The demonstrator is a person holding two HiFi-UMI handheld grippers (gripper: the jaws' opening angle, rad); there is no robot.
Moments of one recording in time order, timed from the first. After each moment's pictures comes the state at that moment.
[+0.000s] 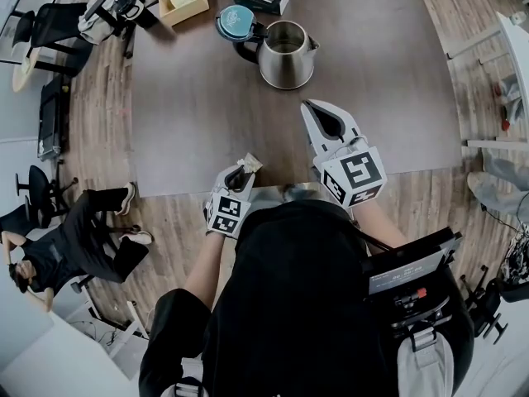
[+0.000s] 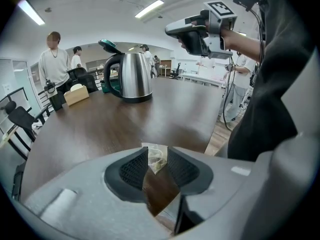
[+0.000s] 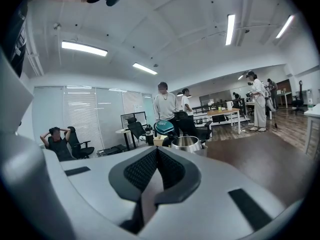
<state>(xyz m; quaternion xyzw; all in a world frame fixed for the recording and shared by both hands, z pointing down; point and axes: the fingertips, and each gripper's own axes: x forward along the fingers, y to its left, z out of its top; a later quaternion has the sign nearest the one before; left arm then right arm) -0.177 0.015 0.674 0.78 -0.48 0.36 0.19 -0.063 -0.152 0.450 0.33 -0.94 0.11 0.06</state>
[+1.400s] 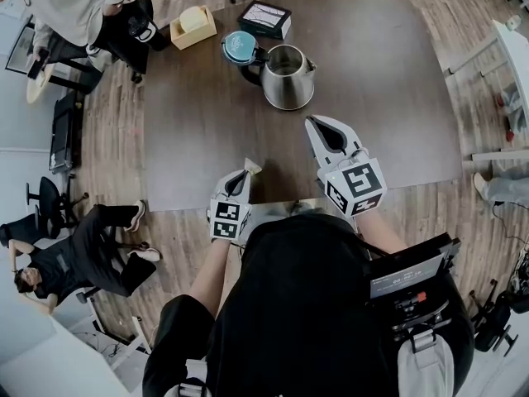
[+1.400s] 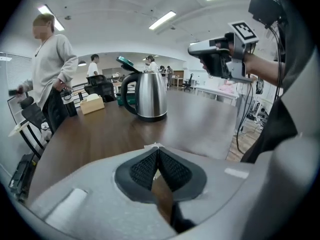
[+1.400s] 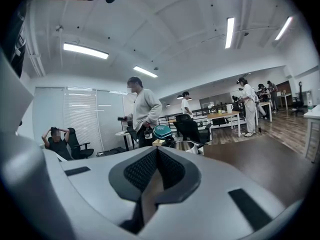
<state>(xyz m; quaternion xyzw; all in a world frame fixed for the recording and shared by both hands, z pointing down) -0.192 -0.026 0.619 0.76 -0.55 0.29 0.18 -0.051 -0.154 0.436 0.33 -0.94 0.10 0.05</state>
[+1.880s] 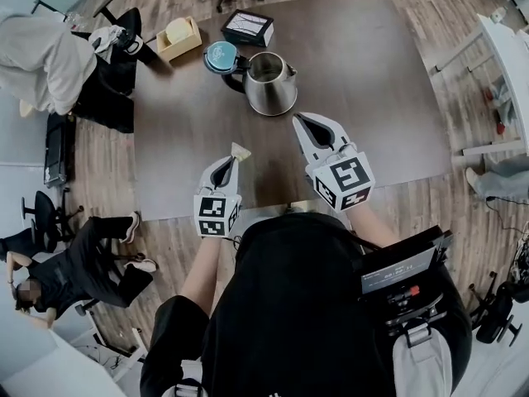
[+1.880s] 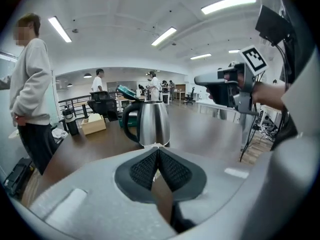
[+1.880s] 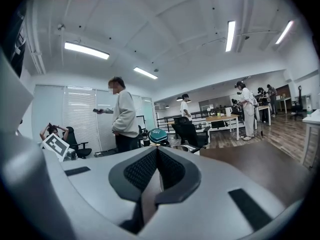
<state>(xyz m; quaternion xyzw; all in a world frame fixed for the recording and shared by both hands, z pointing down) -0.176 -0.075 0.539 0.77 -0.58 0.23 0.13 -0.036 -0.163 0.425 0.34 -0.94 0.09 0.04</state>
